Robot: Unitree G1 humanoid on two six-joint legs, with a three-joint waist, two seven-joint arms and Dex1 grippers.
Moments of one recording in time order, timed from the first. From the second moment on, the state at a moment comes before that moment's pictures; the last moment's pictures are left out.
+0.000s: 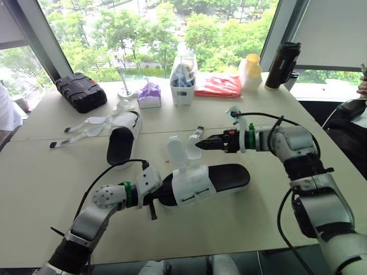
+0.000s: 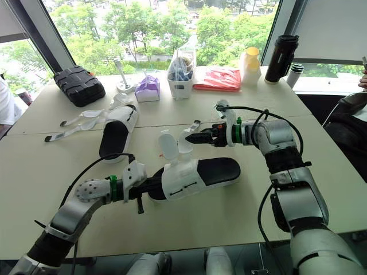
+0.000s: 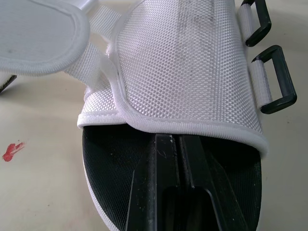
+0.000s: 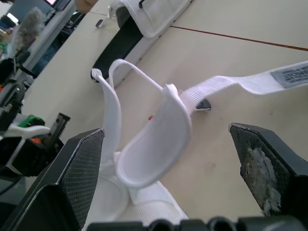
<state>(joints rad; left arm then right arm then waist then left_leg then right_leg) -0.19 0.53 -0.22 -0.15 -0.21 0.19 -0.92 -1.05 -0.48 0.13 0.59 0.53 1.05 0.98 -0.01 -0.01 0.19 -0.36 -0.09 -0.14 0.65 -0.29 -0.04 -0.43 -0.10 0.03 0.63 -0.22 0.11</state>
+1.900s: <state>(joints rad) -0.17 0.52 -0.25 -0.20 -0.17 0.21 -0.91 -0.77 -0.45 0.03 0.10 0.45 0.75 1.31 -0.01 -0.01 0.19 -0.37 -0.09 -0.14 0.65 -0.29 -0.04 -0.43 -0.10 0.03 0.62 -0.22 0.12</state>
